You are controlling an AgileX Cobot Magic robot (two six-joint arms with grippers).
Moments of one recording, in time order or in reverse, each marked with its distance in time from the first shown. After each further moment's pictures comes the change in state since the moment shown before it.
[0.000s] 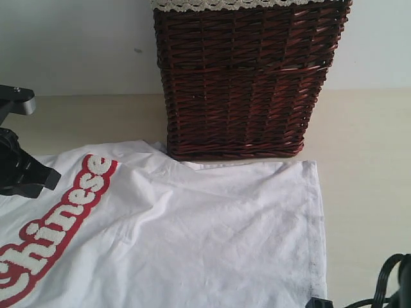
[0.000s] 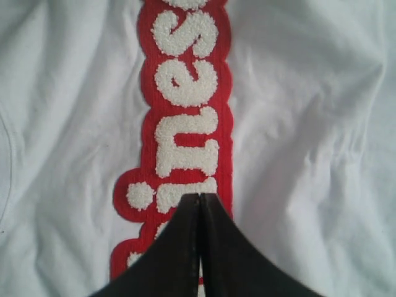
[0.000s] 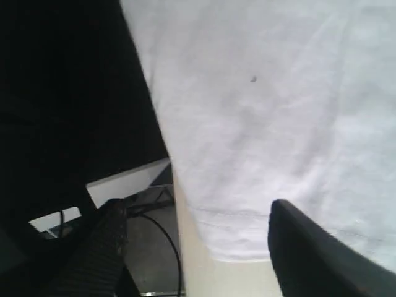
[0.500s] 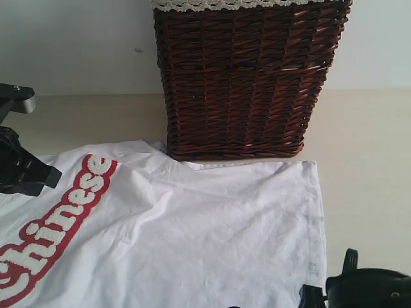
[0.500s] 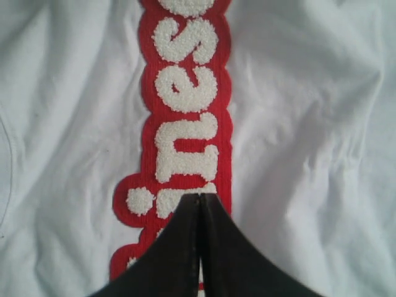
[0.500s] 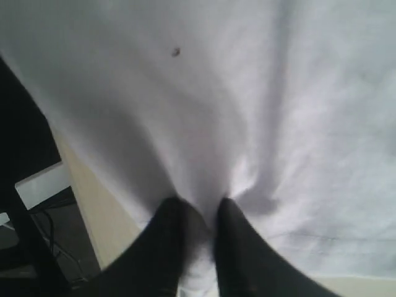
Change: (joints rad) left arm 0.000 0.000 0.000 -0.004 -0.014 0.000; right arm 0.019 0.207 -0.026 -0.310 -0.081 0.337
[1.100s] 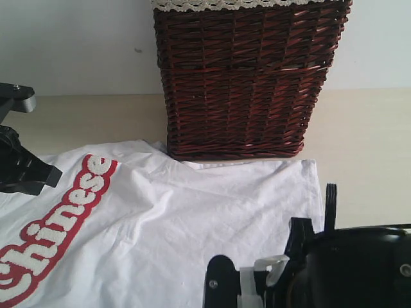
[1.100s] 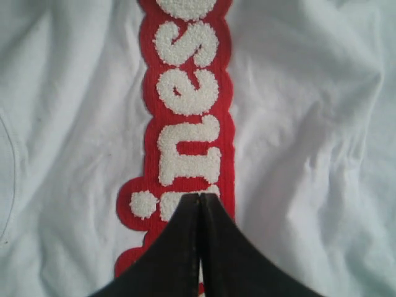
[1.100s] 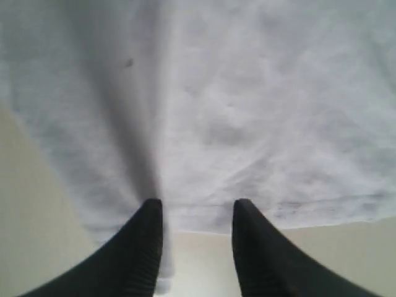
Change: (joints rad) left arm 0.000 0.000 0.000 -0.002 -0.004 0.000; right arm 0.000 -0.057 -0.140 -0.336 0.248 0.113
